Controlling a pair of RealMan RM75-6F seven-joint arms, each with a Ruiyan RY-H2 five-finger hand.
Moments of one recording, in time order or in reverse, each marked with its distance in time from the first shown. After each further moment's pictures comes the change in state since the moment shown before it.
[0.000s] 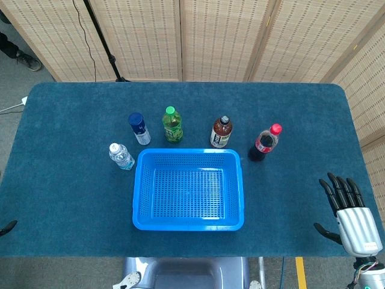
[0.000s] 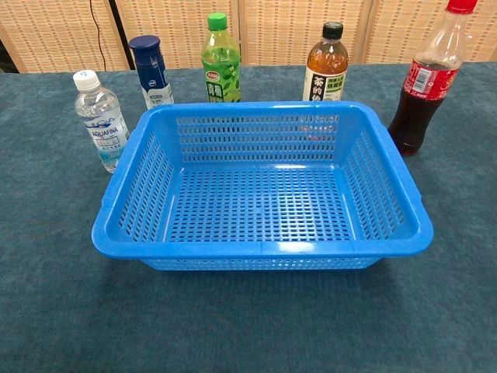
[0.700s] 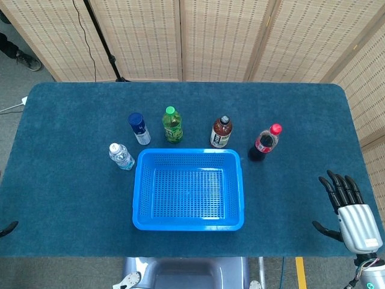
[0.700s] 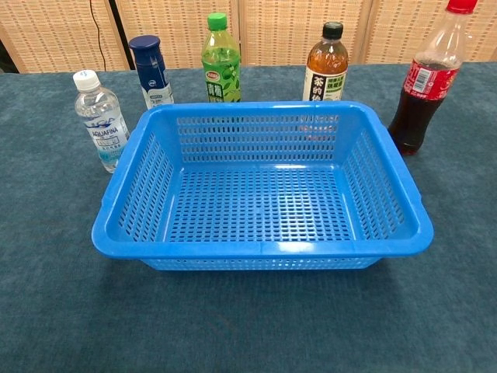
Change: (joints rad) left arm 0.003 0.002 0.004 0.005 0.018 0.008 -0.019; right arm 0.022 -0.002 0.017 0.040 0.011 -0.009 0.126
